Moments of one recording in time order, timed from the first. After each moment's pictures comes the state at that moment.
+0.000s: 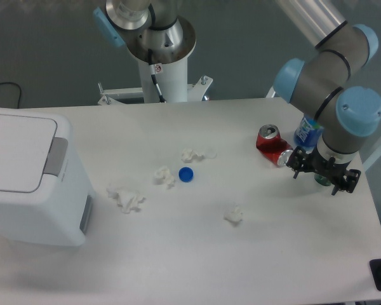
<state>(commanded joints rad) 2.77 -2.12 -1.36 -1.18 1.58 1.26</state>
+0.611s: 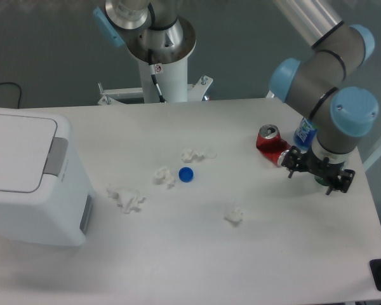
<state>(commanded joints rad) 2.75 -2.04 -1.47 -1.18 1.57 1.13</state>
